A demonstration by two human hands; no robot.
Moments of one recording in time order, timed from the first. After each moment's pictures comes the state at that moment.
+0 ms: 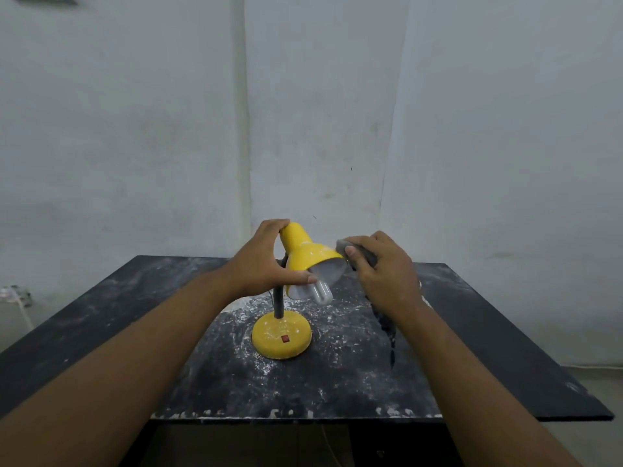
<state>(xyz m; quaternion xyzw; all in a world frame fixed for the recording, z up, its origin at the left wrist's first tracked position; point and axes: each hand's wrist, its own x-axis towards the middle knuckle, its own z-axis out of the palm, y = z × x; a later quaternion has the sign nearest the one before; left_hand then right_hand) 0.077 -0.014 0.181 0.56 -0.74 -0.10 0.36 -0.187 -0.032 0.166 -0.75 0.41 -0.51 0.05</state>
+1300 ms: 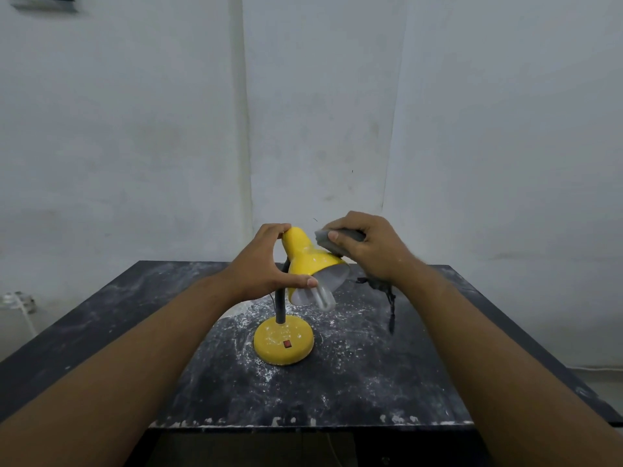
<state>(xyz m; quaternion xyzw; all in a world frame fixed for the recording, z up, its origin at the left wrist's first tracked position) 0.079 -0.019 0.181 0.55 -0.74 -0.11 0.37 -0.178 -0.068 0.216 -0.84 0.31 -0.42 0.14</state>
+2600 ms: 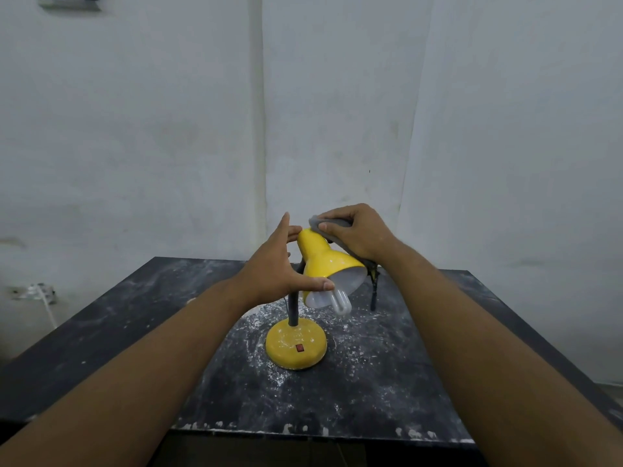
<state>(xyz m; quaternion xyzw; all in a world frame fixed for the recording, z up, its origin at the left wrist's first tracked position) 0.074 -0.015 0.181 0.54 -0.71 -0.19 0.41 -0.127 -0.122 0.228 -0.83 0.34 -0.40 0.18</state>
